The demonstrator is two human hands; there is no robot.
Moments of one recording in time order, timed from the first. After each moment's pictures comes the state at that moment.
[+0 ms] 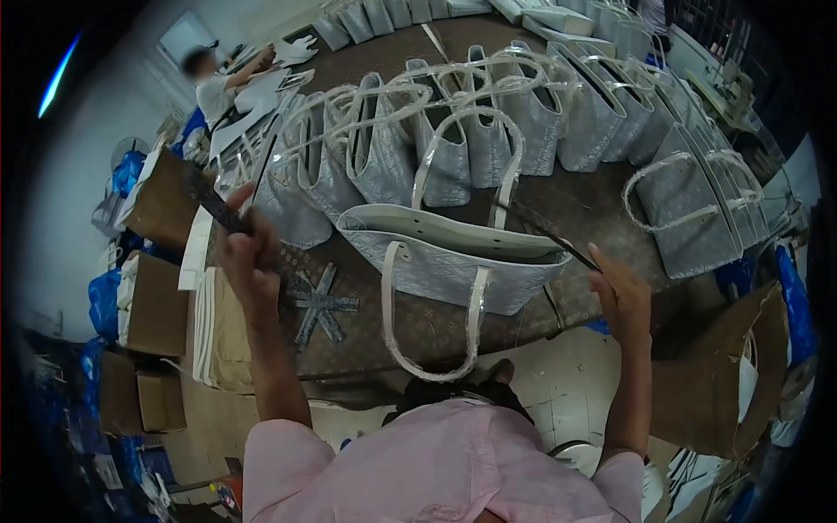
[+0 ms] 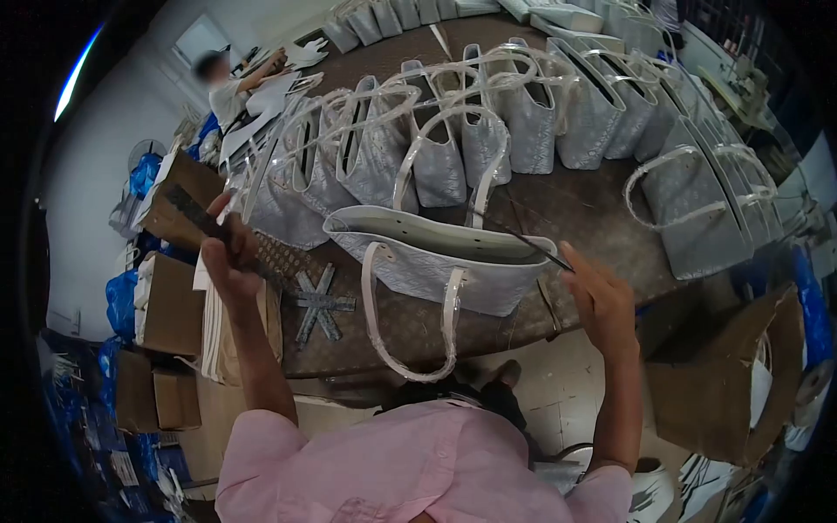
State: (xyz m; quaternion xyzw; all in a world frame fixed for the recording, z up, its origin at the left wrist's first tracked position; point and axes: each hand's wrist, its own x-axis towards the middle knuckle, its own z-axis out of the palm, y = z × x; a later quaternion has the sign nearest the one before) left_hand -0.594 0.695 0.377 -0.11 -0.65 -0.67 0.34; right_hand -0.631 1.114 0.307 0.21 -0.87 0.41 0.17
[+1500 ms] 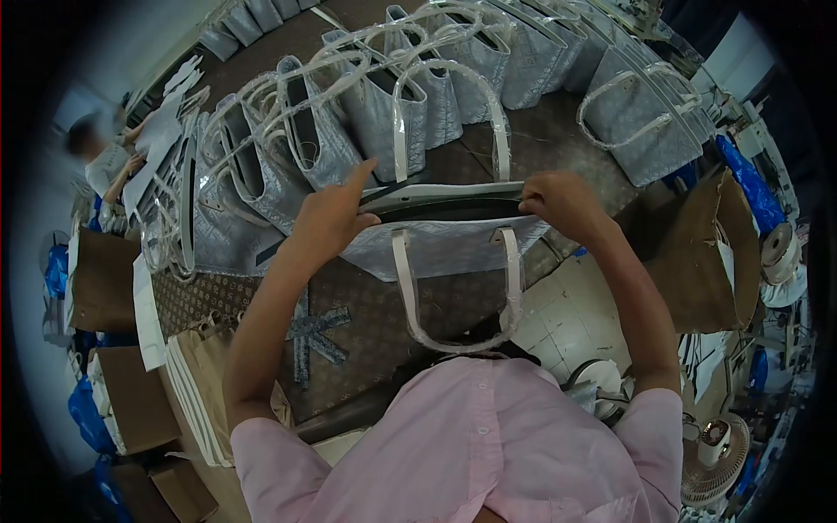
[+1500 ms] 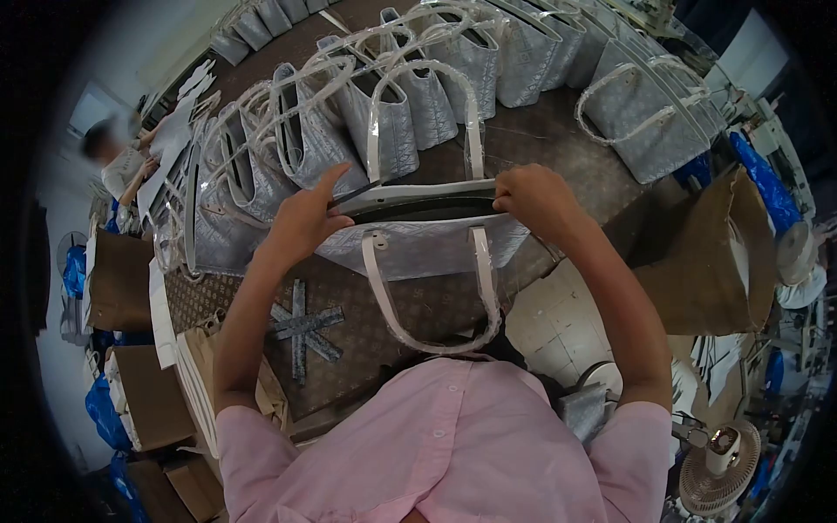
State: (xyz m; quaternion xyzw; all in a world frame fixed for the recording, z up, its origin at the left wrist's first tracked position) left_hand -0.709 0.682 0.301 -0.25 -0.95 -0.17 -0.03; right_hand -0.679 1.007 0.296 0.17 -0.97 0.18 -0.02
